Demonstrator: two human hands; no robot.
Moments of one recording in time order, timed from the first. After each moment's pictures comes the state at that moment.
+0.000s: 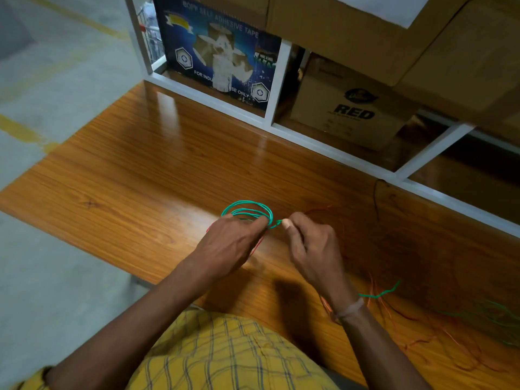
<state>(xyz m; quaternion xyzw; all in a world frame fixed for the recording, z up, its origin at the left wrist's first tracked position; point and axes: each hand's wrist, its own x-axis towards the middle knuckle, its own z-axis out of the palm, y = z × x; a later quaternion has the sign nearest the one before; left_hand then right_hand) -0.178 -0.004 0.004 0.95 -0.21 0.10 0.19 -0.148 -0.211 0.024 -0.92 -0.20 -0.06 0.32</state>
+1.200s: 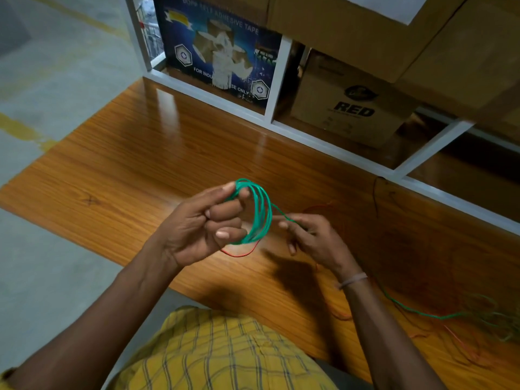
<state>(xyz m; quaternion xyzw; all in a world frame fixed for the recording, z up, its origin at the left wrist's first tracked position) -0.187 0.033 0.065 0.12 -0.06 -0.30 0.94 -0.112 -0.227 0.006 -0.82 -0.22 0.21 0.49</state>
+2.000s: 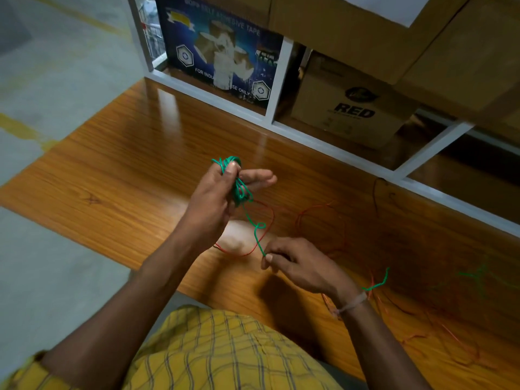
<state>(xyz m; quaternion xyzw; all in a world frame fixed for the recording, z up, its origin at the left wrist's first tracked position) -0.160 0.007 0.059 0.49 0.02 0.02 0.87 -0.153 -0.211 0.023 -0.85 -0.31 0.29 0.32</state>
